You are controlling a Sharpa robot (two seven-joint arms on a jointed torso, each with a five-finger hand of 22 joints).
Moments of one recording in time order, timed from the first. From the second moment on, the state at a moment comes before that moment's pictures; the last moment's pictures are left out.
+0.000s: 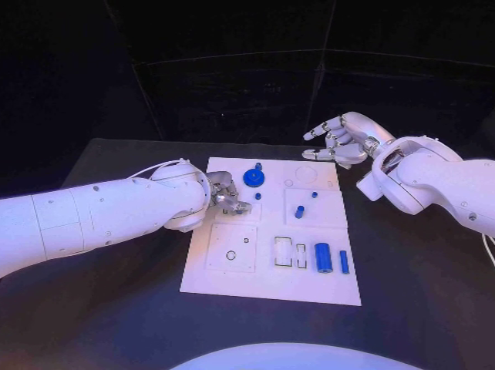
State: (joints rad) left arm 1.29 -0.64 -0.18 1.41 -1.10 -0.07 -0.50; left_hand 1.02 -0.12 0.38 0.24 0.11 1.01 0.01 0.63 0.62 1.41 -0.04 1.29 1.24 1.47 -0.09 1.57 1.31 0.06 1.45 0.02 1.43 1.31; right arm 1.28 -0.84 -0.03 1.48 -0.94 -0.38 0.06; right_hand 1.47 -0.03 -0.20 0.22 0.42 0.84 0.17 0.17 0.07 1.23 0.08 1.17 1.11 1.47 0.01 1.41 1.31 0.12 1.28 0.10 1.23 0.89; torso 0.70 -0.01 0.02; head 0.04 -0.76
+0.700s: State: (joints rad) left arm 1.32 -0.70 -0.06 1.47 -1.10 -0.06 -0.51; left_hand 0.99 -0.11 0.18 0.29 0.11 1.01 0.02 0.63 0.61 1.41 -0.05 1.28 1.23 1.47 -0.09 1.57 1.31 0.06 1.45 0.02 1.43 1.31; right arm 1.28 -0.83 -0.03 1.46 -0.94 -0.38 0.06; right_hand 1.47 -0.03 -0.20 0.22 0.42 0.84 0.17 0.17 0.07 1.23 0.08 1.17 1.11 1.47 0.01 1.41 1.31 0.12 1.28 0.10 1.23 0.88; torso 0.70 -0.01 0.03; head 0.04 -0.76
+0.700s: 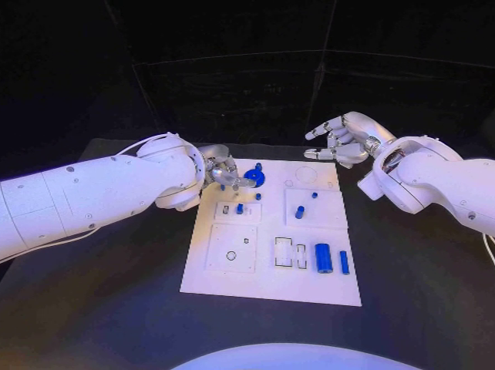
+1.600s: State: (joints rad) left arm 1.38 -0.53 -0.06 1.04 -1.10 0.26 -0.52; left_hand 1.06 -0.05 0.07 0.29 0.10 0.94 0.05 0.56 0.58 1.30 -0.01 1.13 1.06 1.47 -0.08 1.57 1.31 0.06 1.40 0.03 1.35 1.26; right arm 1.28 -0.82 -0.03 1.45 -0.93 -0.38 0.06; right_hand 1.47 -0.03 -0.20 0.22 0.42 0.84 0.17 0.17 0.07 1.23 0.08 1.17 1.11 1.47 0.01 1.41 1.31 0.12 1.28 0.10 1.23 0.88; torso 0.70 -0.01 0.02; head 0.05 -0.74
